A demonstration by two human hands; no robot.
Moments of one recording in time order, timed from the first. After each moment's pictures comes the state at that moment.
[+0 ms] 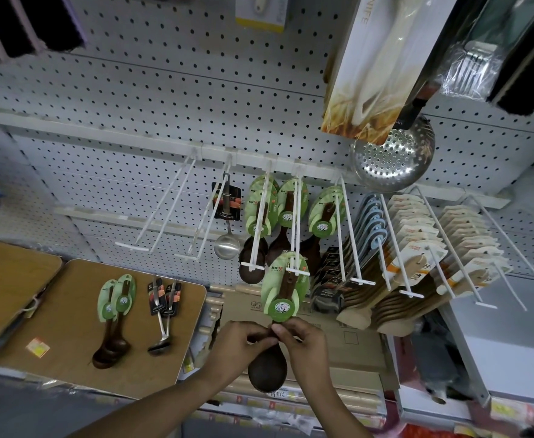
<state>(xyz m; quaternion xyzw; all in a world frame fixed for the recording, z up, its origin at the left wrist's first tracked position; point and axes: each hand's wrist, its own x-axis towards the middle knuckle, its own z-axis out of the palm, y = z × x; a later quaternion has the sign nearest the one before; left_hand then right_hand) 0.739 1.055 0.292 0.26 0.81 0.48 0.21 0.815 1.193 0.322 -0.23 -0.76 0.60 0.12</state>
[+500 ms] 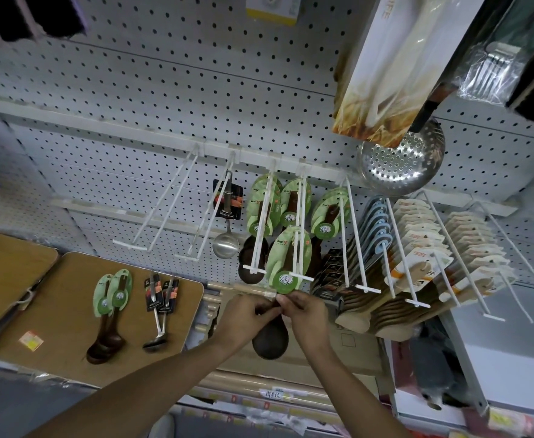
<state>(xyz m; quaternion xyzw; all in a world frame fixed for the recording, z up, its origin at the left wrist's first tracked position) 0.695 1.087 0.289 0.25 0.84 0.45 0.17 0.764 1.223 0.325 -0.23 -0.79 0.57 0.11</state>
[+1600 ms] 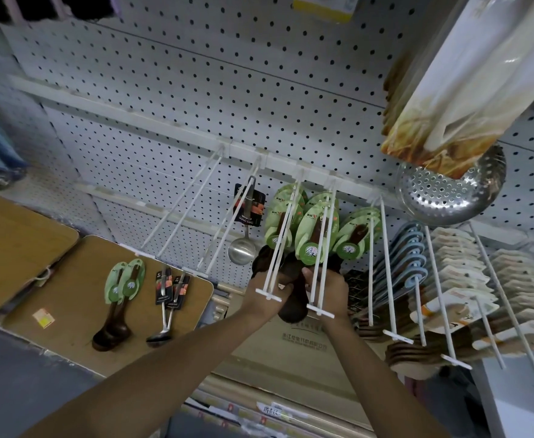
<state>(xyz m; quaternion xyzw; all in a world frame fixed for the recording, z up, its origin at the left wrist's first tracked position) 0.612 1.144 0.239 0.14 0.86 0.46 0.17 0.675 1.274 0.326 -0.25 -0.84 0.46 0.11</state>
